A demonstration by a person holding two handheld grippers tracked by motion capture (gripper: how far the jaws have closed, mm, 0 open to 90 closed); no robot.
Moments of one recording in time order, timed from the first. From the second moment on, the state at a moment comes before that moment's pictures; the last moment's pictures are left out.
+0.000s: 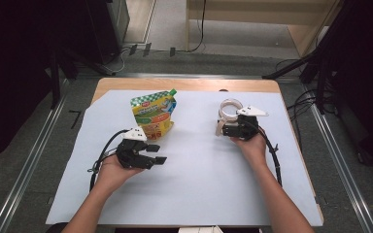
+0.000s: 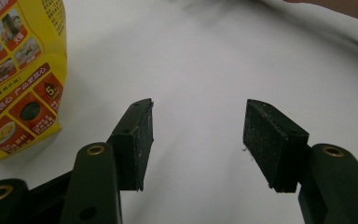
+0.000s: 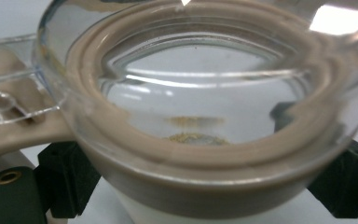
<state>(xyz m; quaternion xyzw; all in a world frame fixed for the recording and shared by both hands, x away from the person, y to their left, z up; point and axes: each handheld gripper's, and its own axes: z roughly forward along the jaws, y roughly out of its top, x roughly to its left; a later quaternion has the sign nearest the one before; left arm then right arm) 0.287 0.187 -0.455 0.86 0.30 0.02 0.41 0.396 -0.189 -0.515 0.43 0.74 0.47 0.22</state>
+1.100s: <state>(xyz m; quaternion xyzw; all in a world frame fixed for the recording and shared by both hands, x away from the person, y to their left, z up) 0.287 0.184 -0.451 0.86 0.31 0.01 0.41 0.376 -0.183 -0.494 0.42 0.74 0.48 0.21</state>
